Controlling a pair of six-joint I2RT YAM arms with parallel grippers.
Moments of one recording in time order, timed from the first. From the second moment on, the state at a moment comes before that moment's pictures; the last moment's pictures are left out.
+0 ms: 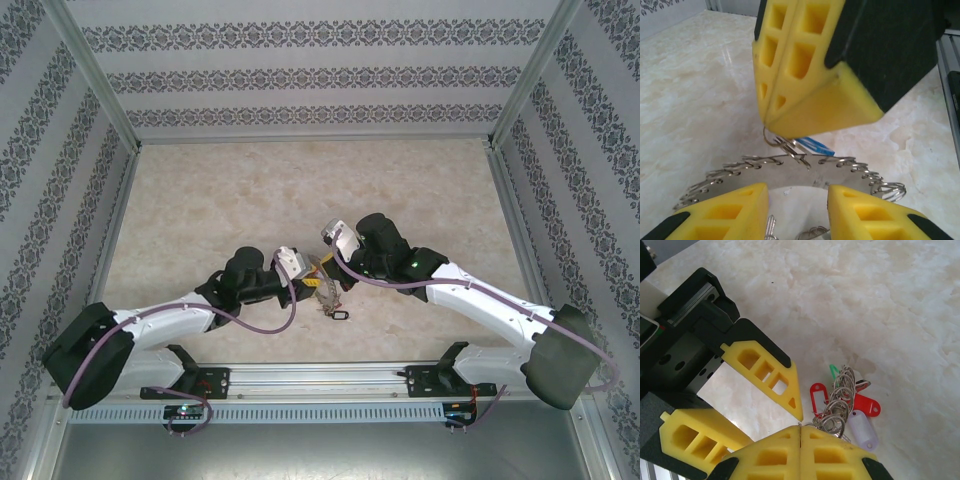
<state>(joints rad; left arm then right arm) -0.72 1.24 0.44 0.44 0.40 0.15 0.76 1.21 0.84 -0.31 -0.32 0.03</state>
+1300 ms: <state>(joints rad) -0.73 1.26 0.47 0.48 0.35 0.14 0.76 1.20 0.84 -0.32 -0.32 0.02</state>
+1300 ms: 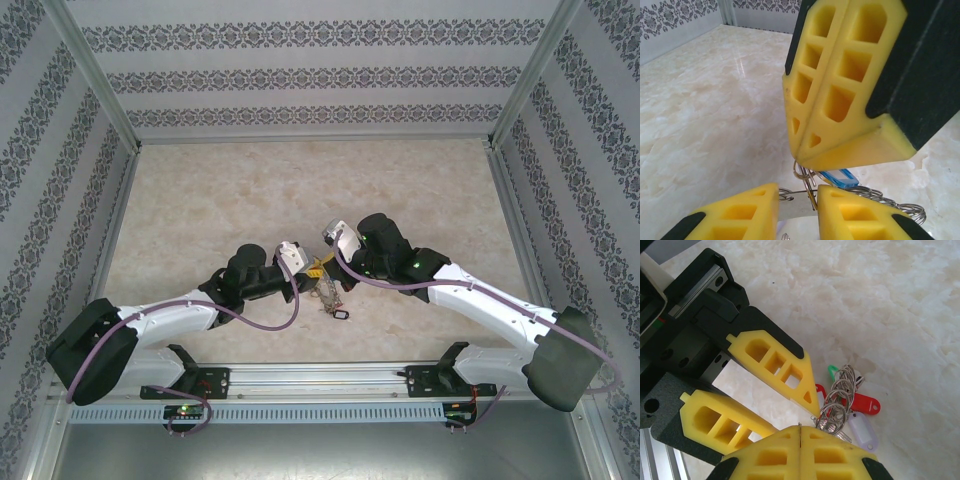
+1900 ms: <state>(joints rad) -0.73 1.27 0.48 0.48 0.35 0.15 0.75 1.19 0.84 -0.33 -0.31 0.02</state>
